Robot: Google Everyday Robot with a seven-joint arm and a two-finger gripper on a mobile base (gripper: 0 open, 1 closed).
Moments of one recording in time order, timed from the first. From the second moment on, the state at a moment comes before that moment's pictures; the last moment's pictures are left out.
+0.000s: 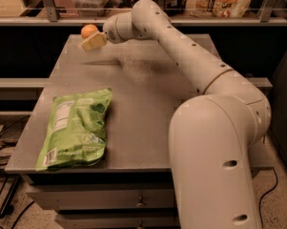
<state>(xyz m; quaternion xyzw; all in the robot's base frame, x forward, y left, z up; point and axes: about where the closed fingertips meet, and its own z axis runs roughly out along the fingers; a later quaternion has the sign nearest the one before) 0.850 0.173 0.889 -0.45 0.69 0.23 0.51</state>
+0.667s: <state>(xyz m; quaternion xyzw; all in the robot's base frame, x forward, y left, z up) 0.863 0.188 0.875 -0.43 0.70 0.25 0.51</state>
